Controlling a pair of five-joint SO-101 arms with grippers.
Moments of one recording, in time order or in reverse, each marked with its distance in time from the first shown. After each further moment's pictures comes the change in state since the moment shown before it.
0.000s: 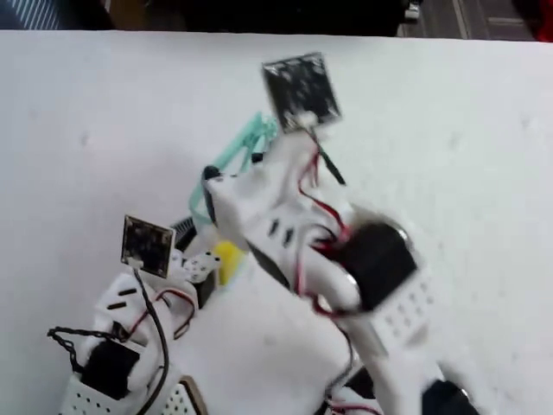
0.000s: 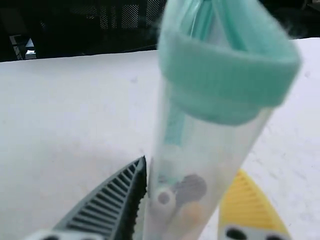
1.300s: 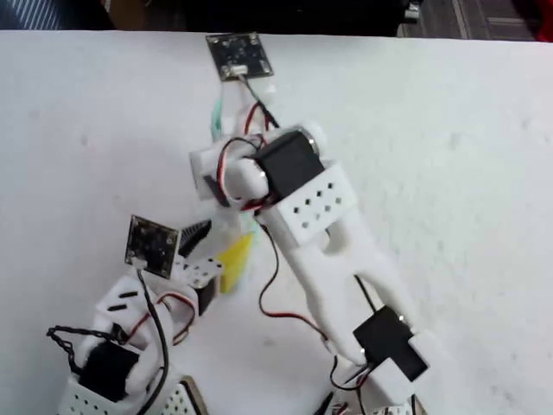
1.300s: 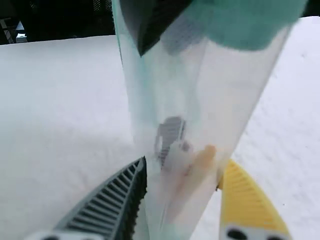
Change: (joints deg) left arm 0.5 0.4 -1.6 5.2 0.0; right arm 4.5 26.9 -17.8 10.7 0.3
